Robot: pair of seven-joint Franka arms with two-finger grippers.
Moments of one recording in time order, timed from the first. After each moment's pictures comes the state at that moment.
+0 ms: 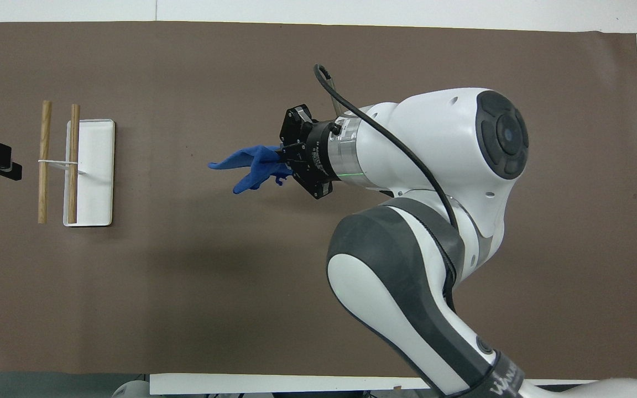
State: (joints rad) left arm -0.03 -0.04 -0.03 -1.59 -0.06 1.40 -0.14; right arm 0.03 0.16 0.58 -1.75 0.50 2.34 1.51
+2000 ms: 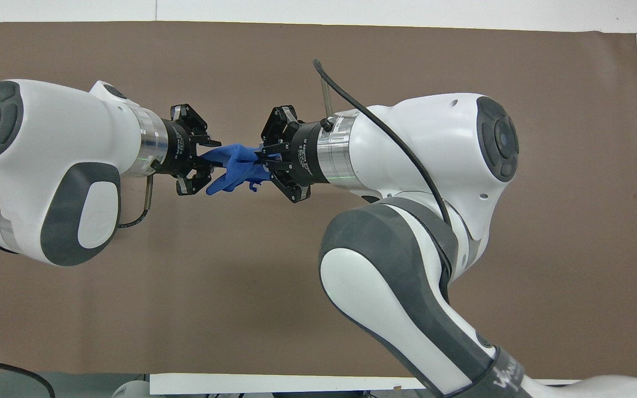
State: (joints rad) left arm -0.43 0.01 -0.05 -1.94 -0.28 2.17 -1.86; right arm 0.04 0.17 0.59 -1.74 0.60 2.35 1.54
